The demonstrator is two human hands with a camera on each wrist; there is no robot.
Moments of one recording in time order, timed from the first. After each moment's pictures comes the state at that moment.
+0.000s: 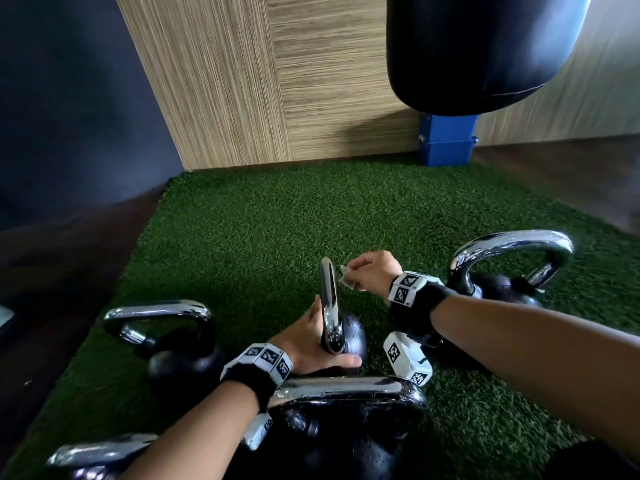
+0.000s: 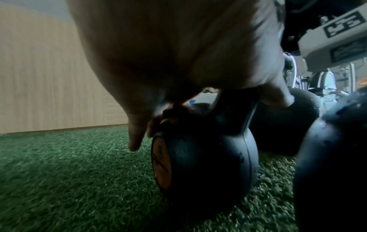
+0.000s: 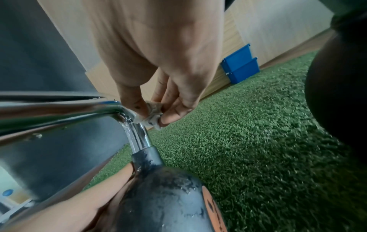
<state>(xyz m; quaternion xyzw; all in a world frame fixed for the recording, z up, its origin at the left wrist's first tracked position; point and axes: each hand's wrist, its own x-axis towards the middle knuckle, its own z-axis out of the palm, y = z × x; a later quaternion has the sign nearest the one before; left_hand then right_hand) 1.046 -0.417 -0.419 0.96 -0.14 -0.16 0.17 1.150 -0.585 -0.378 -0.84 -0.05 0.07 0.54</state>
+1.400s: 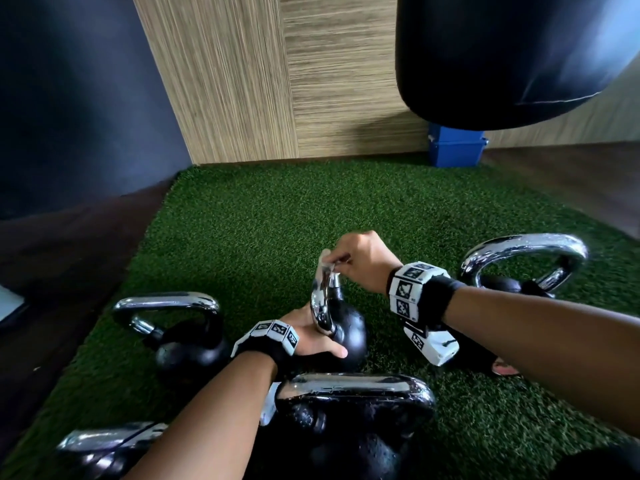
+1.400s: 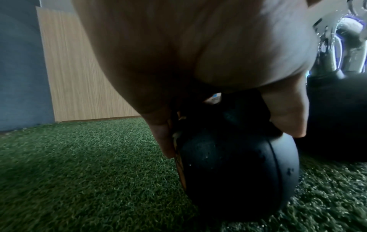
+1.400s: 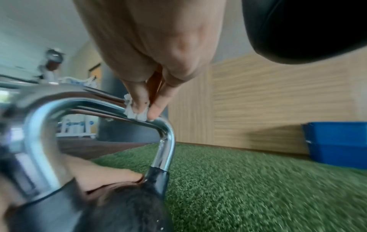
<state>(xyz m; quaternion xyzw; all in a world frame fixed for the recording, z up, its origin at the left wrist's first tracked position) 1.058 -0.400 -0.415 0.95 -0.04 -0.18 0.24 1.122 -0.568 -0.325 -0.85 -0.41 -0.12 0.30</state>
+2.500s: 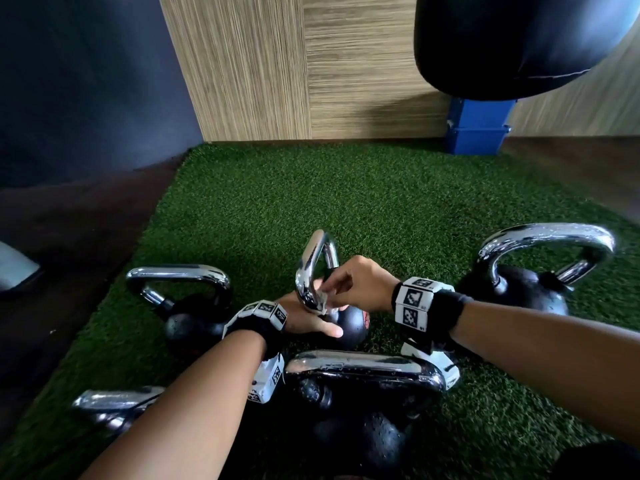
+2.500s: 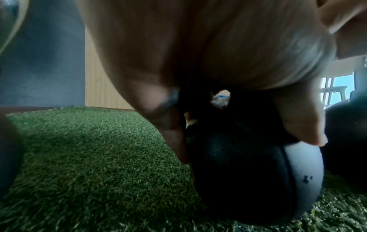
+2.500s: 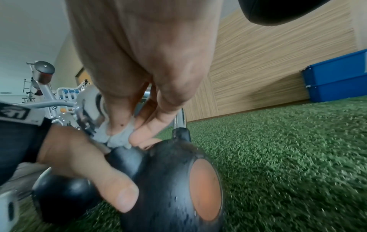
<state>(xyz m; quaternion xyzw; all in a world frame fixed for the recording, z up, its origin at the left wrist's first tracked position) 1.052 -0.375 -0.422 0.91 -0.09 -0.17 0.36 1.091 -0.555 -0.370 -0.84 -0.36 0.14 0.37</state>
